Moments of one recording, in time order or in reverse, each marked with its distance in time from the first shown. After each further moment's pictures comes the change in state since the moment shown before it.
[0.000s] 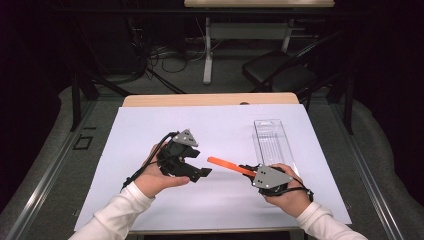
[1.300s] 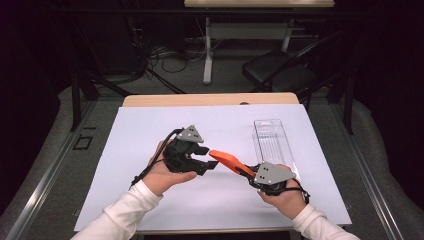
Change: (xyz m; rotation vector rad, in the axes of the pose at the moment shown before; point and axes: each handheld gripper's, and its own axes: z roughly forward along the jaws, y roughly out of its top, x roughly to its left) left arm -0.005 0.013 0.005 -0.079 0.009 0.012; right arm 0.001 -0.003 0.004 -0.075 0.008 0.162
